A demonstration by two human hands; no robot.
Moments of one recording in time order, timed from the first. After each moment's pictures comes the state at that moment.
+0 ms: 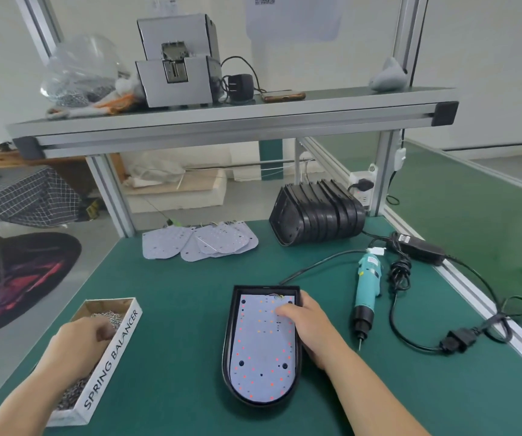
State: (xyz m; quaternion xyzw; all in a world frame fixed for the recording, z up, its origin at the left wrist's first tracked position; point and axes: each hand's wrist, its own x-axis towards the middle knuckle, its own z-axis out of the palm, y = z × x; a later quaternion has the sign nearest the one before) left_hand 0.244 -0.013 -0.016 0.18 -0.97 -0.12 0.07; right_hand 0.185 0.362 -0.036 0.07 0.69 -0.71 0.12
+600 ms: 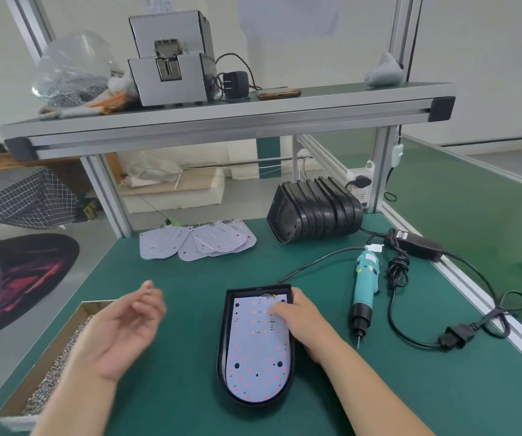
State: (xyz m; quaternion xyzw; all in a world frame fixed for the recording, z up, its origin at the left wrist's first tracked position) left_hand 0.246 0.070 0.026 0.10 -0.20 -0.97 -0.10; right_hand 0.181 0.360 -0.029 0.05 0.76 -0.63 0.15
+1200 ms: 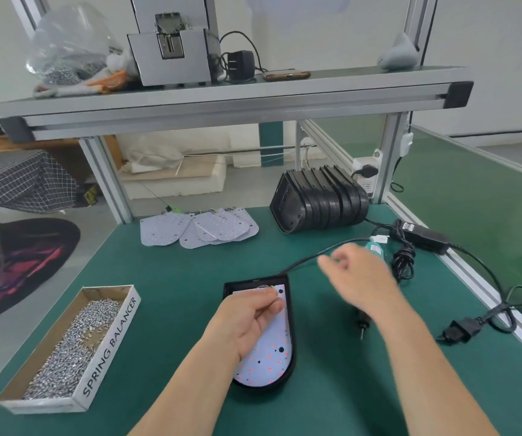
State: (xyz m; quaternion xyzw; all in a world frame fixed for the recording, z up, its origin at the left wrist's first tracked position) left_hand 0.210 0.236 0.003 0.23 -0.47 -0.85 -0.10; right_hand 0.167 0.434 0.021 0.05 0.94 -0.32 -0.06
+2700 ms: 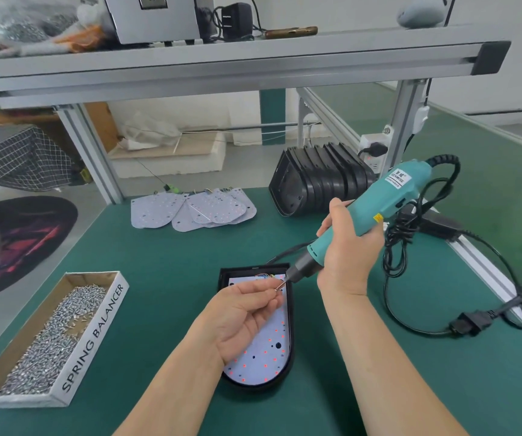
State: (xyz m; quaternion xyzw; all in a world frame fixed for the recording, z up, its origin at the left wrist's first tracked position) left_hand 0.218 0.229 -0.002 0.17 -0.47 -0.85 -0.15; right_hand 0.158 0.372 0.039 0.06 0.47 -0.82 -0.31
